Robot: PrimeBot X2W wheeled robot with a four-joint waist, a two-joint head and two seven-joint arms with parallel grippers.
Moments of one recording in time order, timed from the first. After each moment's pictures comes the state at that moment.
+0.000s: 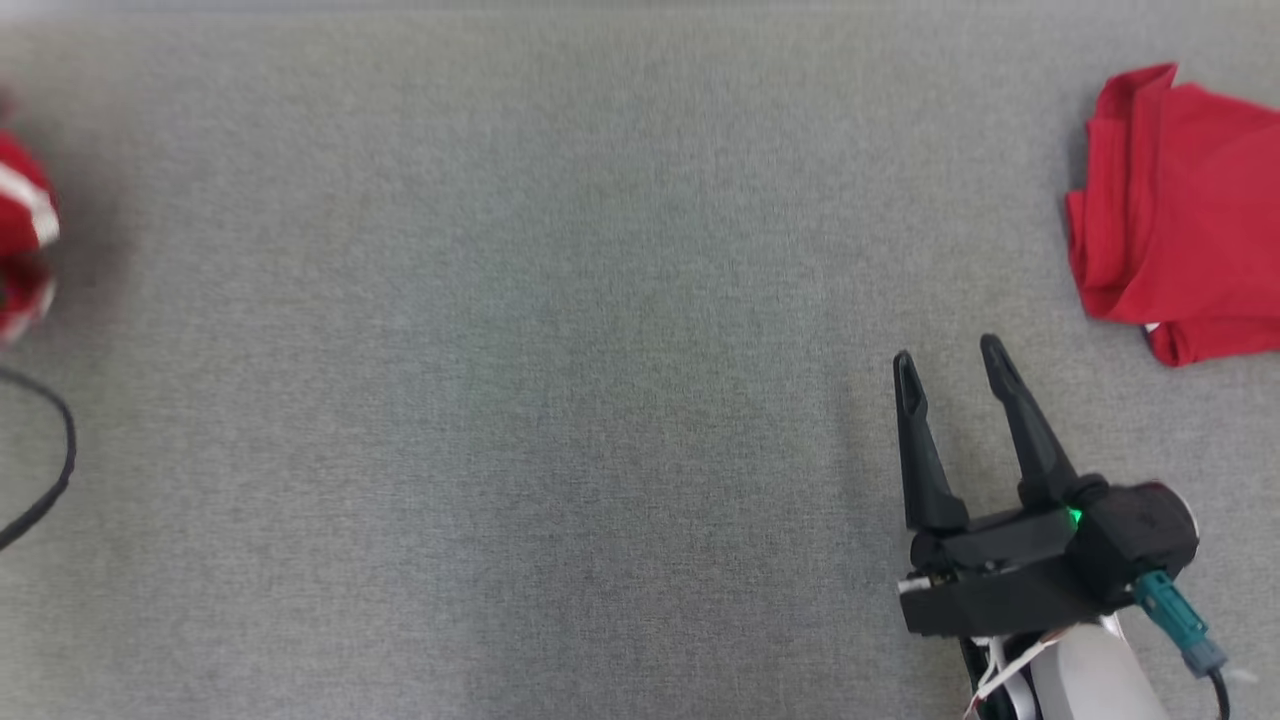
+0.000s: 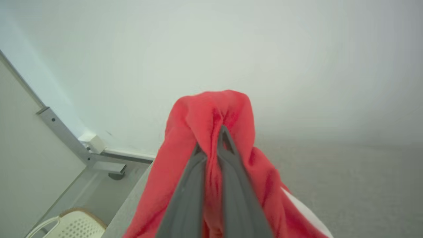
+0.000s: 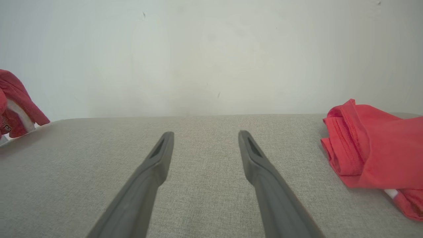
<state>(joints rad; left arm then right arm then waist) -0.98 0.43 0.16 0.88 -0.17 -0.10 -0.10 -0.21 -0.06 0.10 0.05 0.12 0.13 -0.26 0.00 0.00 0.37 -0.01</state>
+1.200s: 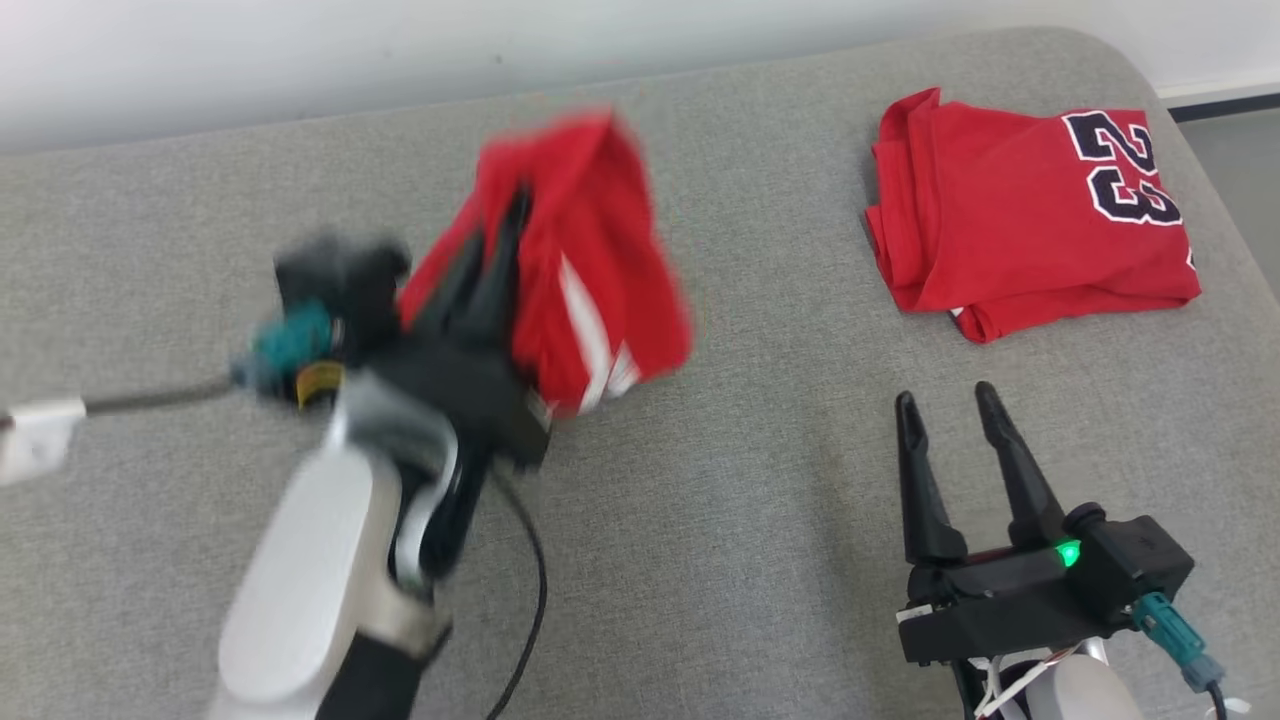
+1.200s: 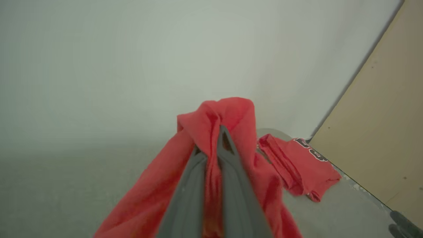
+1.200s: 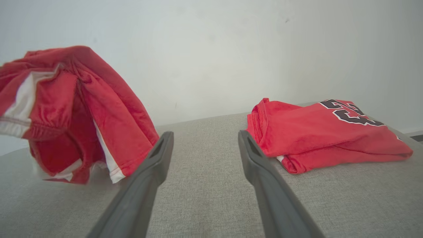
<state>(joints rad) -0.64 0.06 -0.27 0.25 -0.45 -0.10 0.07 -0.16 -0.05 0.10 0.10 0.21 0.13 -0.26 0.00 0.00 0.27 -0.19</state>
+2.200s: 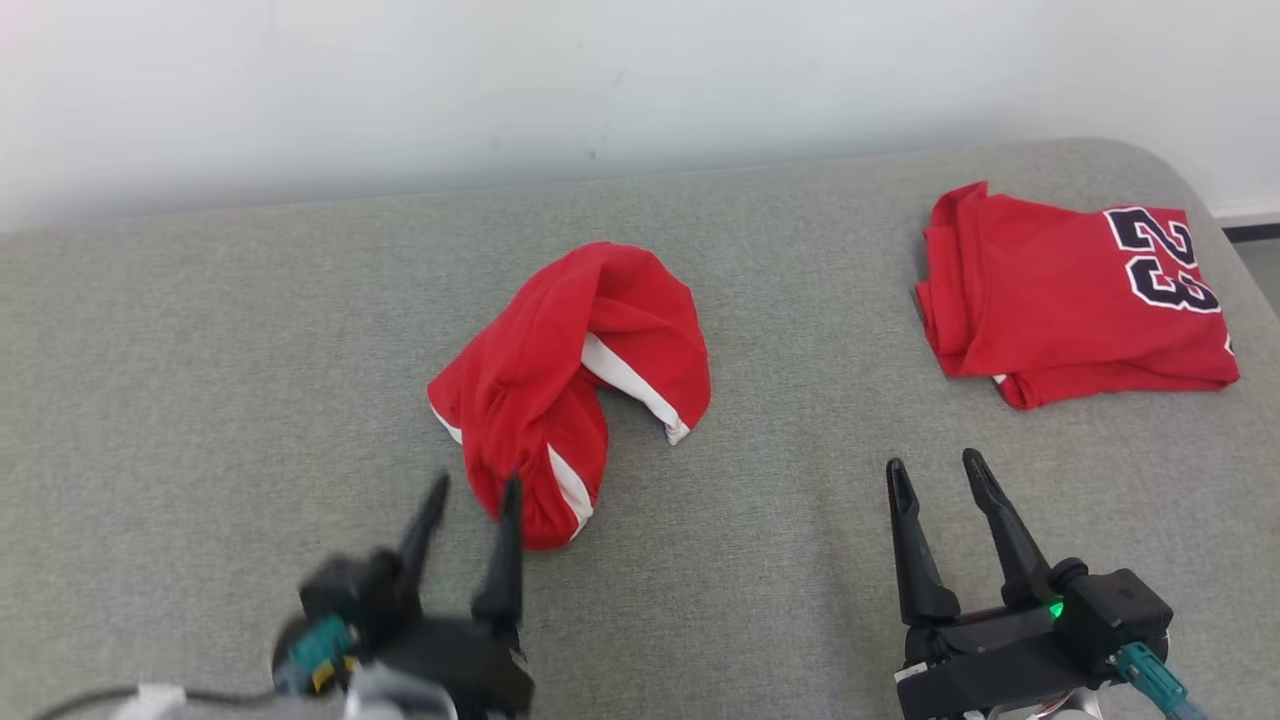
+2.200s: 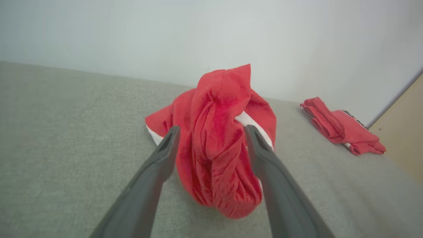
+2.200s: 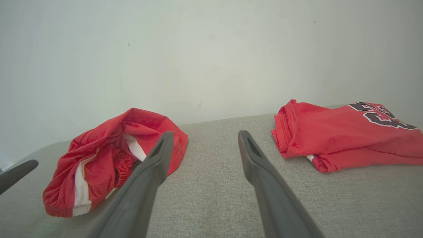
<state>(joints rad) -0.30 0.07 -0.27 0.42 -0.43 -0.08 -0.26 -0.08 -0.05 0.11 0.12 0.21 0.13 -0.26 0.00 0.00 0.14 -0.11</state>
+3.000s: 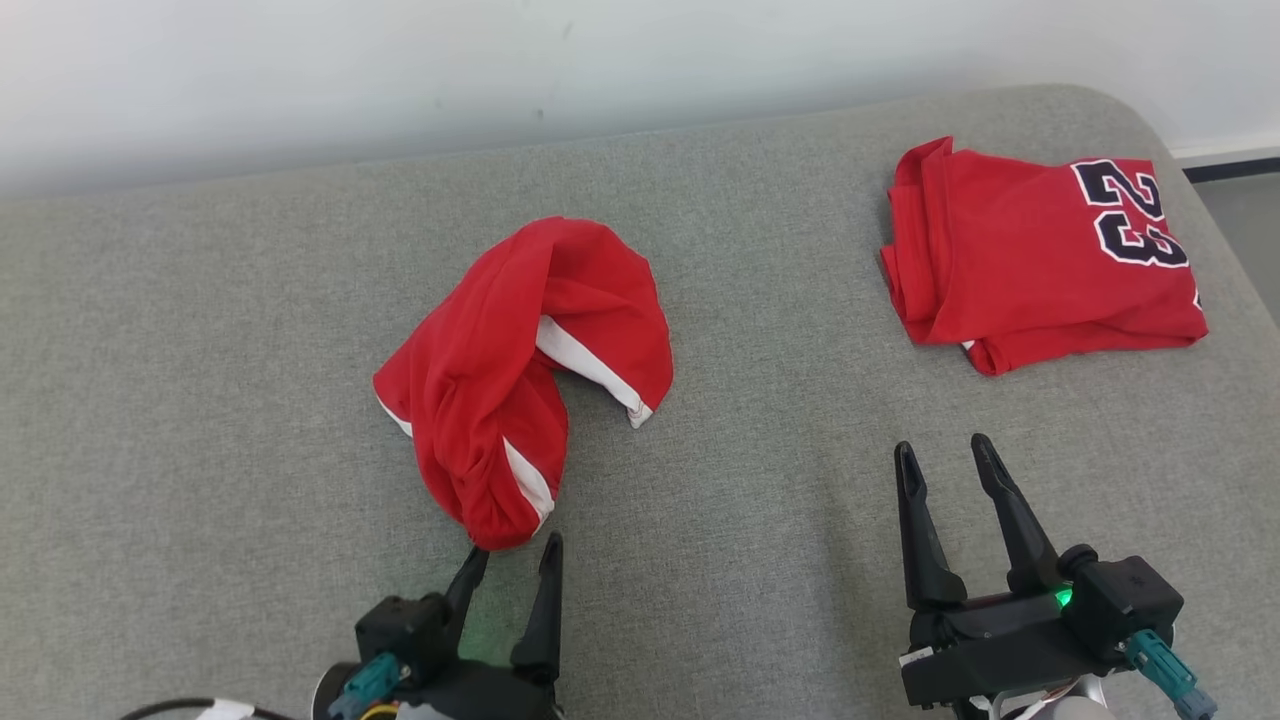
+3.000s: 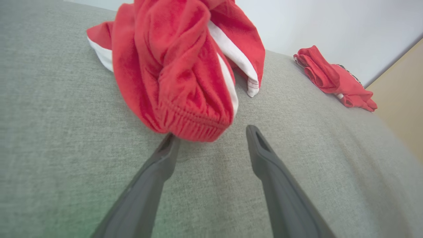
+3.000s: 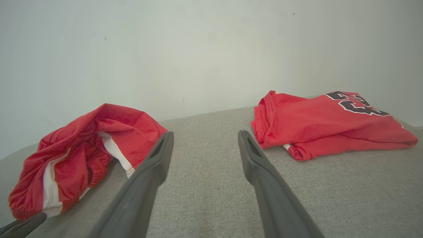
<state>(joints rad) -0.24 0.05 -0.38 0.47 -0.47 -0.03 -0.26 -0.10 -0.05 0.10 0.12 0.22 0.13 -0.26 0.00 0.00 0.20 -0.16</state>
